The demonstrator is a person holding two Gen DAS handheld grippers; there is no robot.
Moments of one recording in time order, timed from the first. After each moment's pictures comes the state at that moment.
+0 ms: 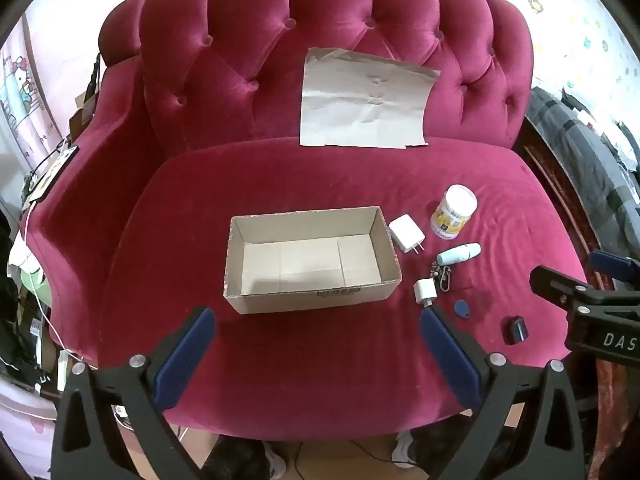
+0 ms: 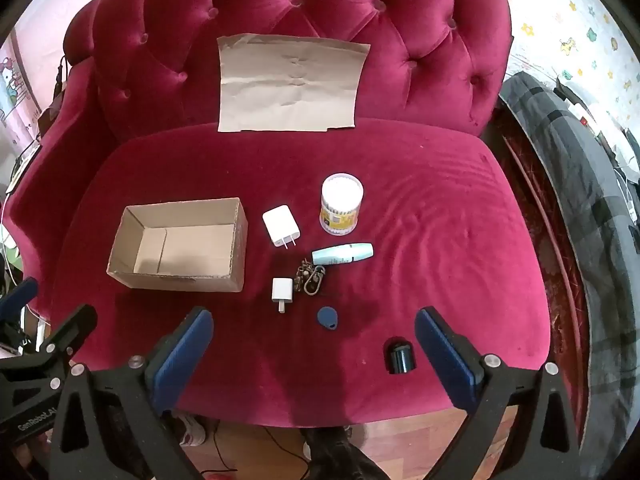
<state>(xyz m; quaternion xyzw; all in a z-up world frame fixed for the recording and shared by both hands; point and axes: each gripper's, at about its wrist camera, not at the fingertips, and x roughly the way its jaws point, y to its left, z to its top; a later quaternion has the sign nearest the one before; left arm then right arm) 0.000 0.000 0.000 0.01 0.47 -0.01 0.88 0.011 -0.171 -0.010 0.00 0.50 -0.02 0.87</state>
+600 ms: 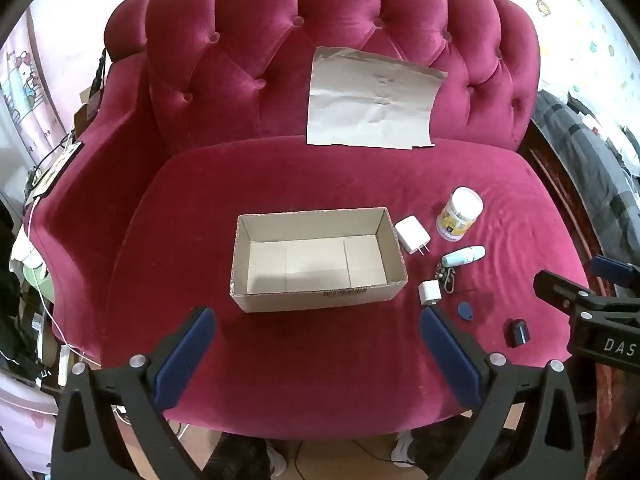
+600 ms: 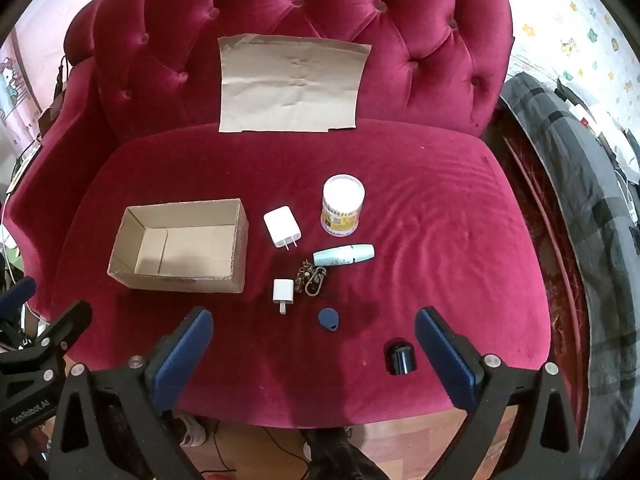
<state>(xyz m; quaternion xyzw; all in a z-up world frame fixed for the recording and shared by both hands) 0.001 0.008 0.001 0.00 0.47 0.00 0.89 0.014 -0.171 -0.006 0.00 0.50 -0.01 0.87</state>
